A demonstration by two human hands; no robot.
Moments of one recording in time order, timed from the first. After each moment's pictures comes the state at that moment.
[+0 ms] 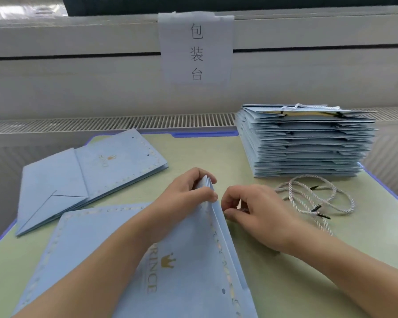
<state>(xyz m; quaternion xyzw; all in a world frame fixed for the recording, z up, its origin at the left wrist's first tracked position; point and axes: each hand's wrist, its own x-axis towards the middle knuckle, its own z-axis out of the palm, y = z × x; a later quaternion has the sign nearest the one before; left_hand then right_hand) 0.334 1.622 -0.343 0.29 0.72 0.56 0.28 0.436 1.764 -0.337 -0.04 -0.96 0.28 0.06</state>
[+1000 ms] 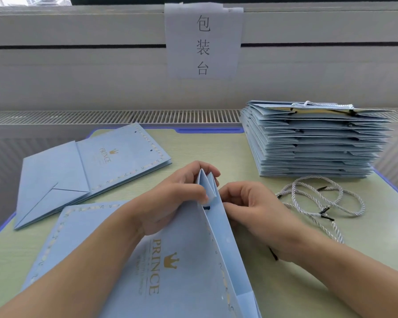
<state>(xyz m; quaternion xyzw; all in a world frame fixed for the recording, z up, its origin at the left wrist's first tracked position) 0.321 1.607 -0.340 0.31 0.60 0.61 0.42 0.431 1.745 -0.342 -0.04 -0.76 0.65 0.02</state>
